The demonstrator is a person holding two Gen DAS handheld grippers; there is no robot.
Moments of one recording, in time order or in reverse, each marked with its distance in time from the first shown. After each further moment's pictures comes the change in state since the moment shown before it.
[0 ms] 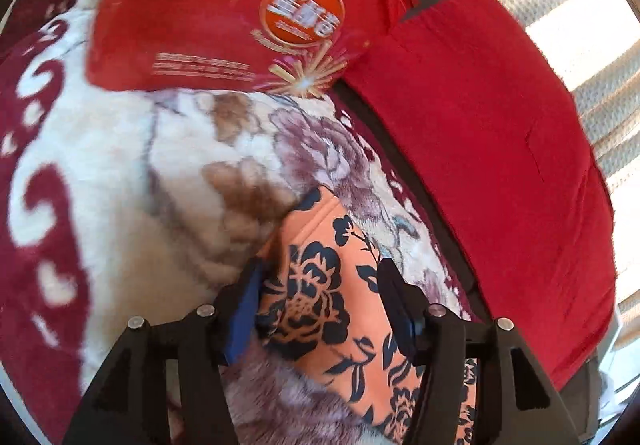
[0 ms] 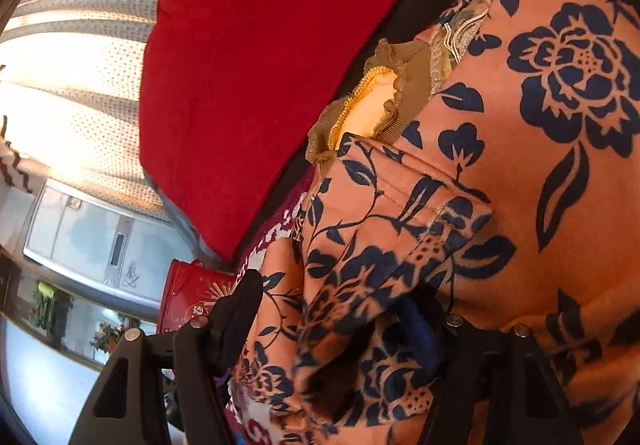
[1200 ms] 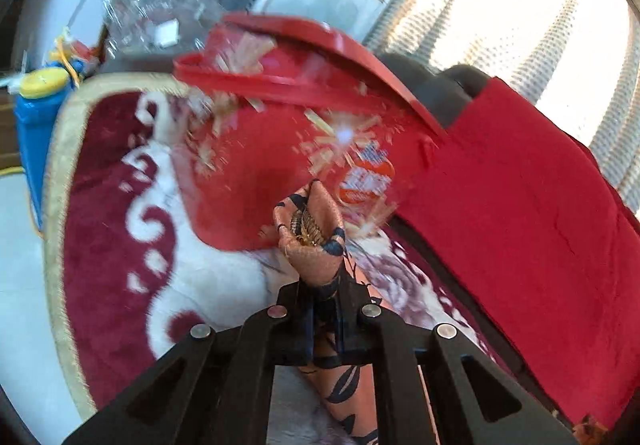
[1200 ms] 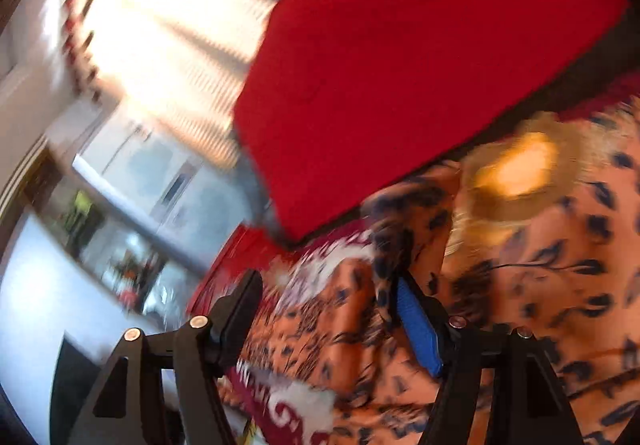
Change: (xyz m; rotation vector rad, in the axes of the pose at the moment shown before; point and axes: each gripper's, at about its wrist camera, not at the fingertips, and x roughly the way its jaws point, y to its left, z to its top) left arm -0.072 0.008 0.023 0.088 -0.460 0.229; right arm -0.003 0.111 -0.021 -0.358 0.051 0.205
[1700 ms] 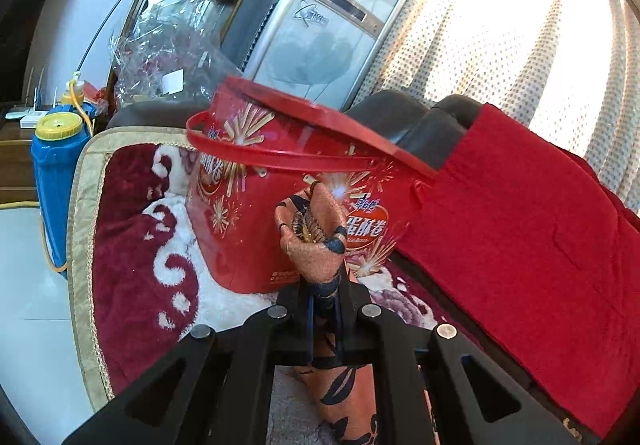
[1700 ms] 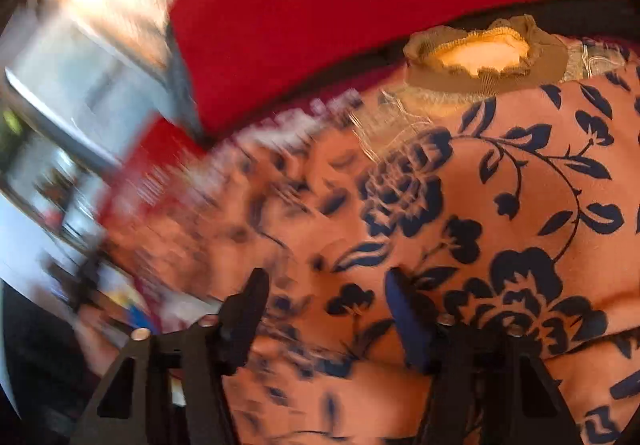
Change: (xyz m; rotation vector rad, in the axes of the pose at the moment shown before) left arm -0.034 -0.011 0.011 0.043 -0.125 0.010; right arm 0.065 -0.030 -0.051 -0.130 0.319 -0.356
